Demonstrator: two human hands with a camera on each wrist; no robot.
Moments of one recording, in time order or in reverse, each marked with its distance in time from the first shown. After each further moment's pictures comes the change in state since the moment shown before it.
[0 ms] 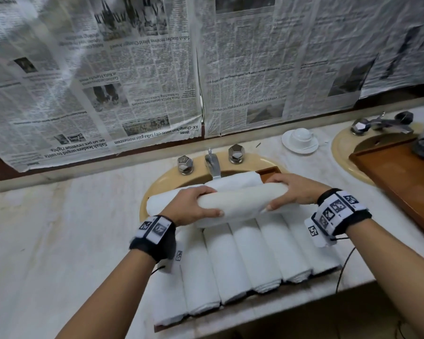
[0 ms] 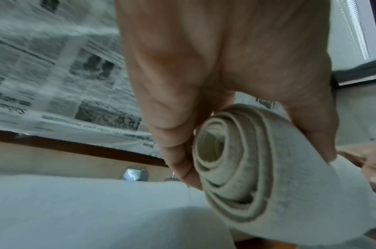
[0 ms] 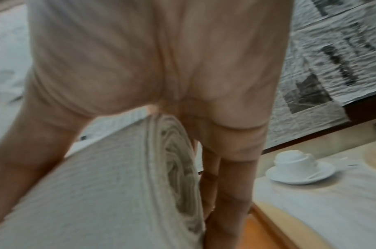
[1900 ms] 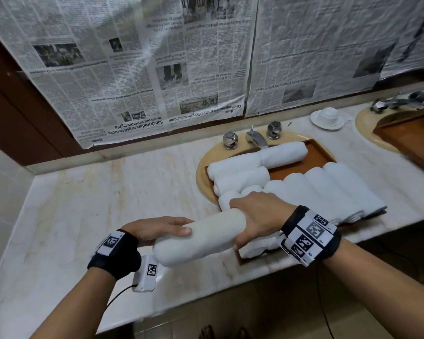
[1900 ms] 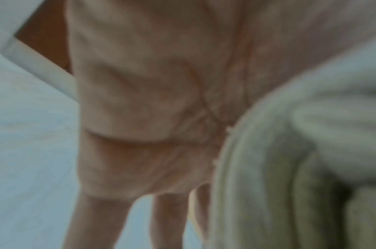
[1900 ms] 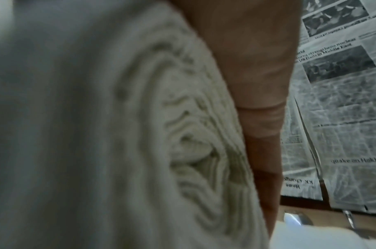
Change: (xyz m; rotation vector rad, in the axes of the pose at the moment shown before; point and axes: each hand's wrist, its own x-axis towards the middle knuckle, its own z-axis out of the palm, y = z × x) left_hand -0.228 -0.172 -0.118 -0.544 -0.614 -0.331; right_hand -0.063 -0.255 0.247 -0.642 -0.088 -0.147
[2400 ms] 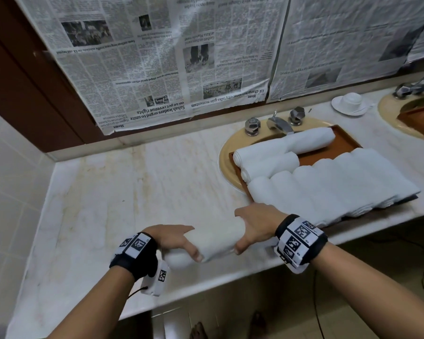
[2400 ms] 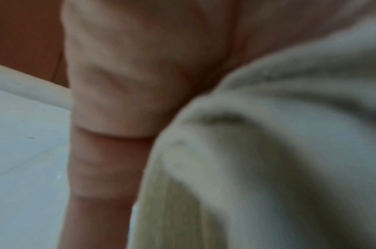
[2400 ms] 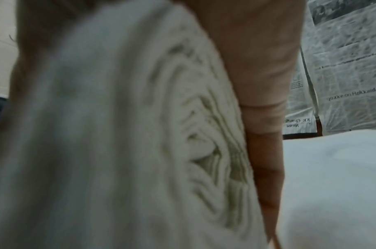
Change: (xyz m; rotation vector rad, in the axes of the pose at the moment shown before) left_hand -0.022 -0.067 -0.031 0.493 0.040 -0.168; right_hand 0.054 -0.078 0.062 0.149 -0.203 0.124
